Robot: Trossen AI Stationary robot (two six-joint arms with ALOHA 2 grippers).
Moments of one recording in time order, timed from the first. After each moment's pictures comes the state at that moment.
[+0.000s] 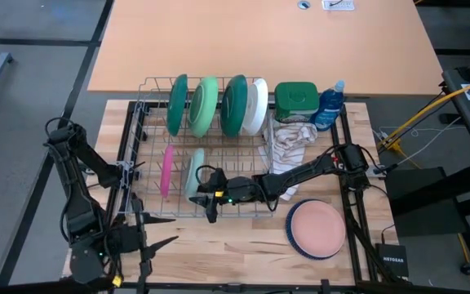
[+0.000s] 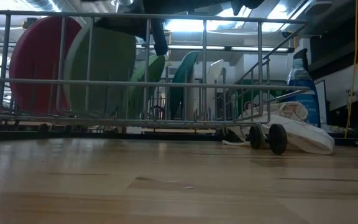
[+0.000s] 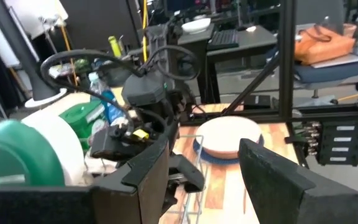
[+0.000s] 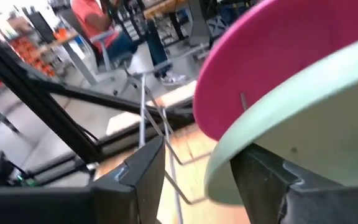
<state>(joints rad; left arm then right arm) -1.09 1.40 1.24 -0.25 -1.36 -0.25 0.23 2.02 1.39 0.45 0.23 0.47</state>
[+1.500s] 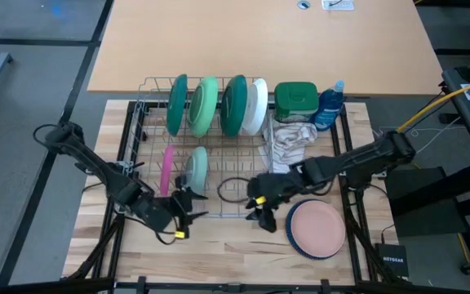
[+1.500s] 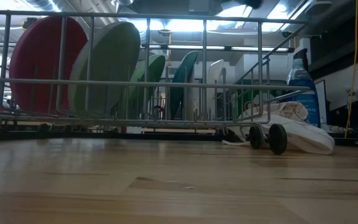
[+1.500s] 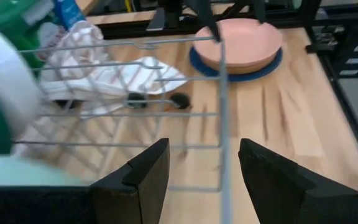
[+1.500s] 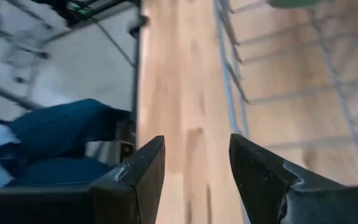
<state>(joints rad) -0.63 1.36 1.05 -0.34 -0.72 -0.33 0.32 1.57 1.39 -0.55 -0.12 0.53</state>
